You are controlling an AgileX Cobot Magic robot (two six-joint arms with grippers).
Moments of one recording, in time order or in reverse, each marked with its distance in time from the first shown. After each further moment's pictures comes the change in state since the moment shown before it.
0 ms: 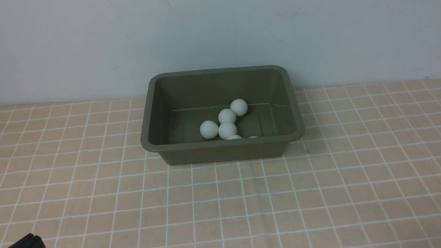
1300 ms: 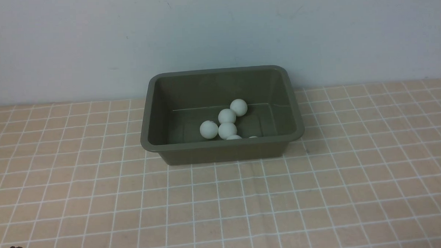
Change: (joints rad) right arm 0.000 0.000 -0.003 0.006 0.031 0.006; left arm 0.295 0.000 0.178 0.076 -0.059 0.038
